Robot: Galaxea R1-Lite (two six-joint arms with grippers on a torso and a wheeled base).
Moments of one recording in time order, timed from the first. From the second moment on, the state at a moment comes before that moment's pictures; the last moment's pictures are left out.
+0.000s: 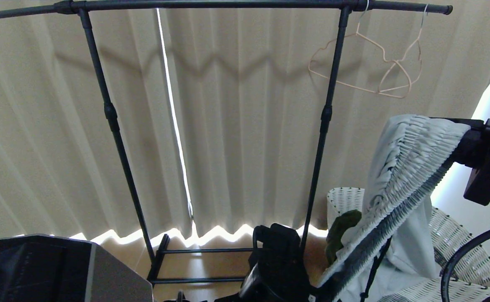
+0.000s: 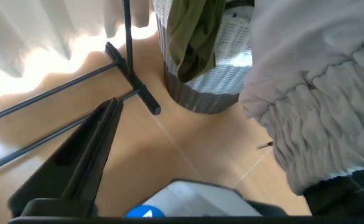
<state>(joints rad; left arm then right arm) -1.10 2.08 -0.76 -0.83 0.34 -0.38 0.58 1.19 -0.86 -0.26 0.12 -0.11</state>
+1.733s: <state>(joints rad) -0.79 1.27 -1.25 0.01 0.25 -0.13 0.49 1.18 -0.97 -0.26 0.12 -0.11</state>
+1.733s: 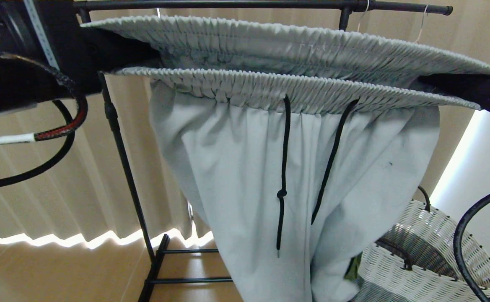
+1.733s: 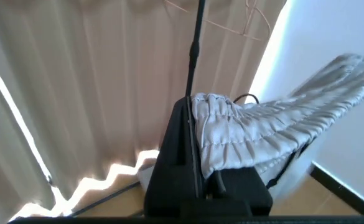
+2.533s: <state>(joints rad) -0.68 1.28 -1.18 0.11 0.25 -0.16 0.48 1.27 -0.95 -0.30 0.11 -0.11</state>
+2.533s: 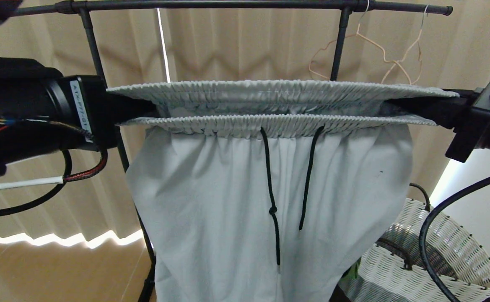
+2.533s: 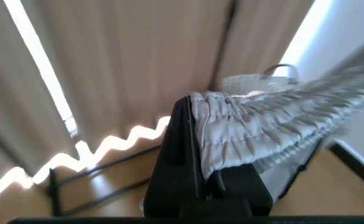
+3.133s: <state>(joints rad) -0.62 1.36 -1.17 -0.01 0.24 -0.16 0.44 1.24 -0.88 -0.32 0.11 -0.10</state>
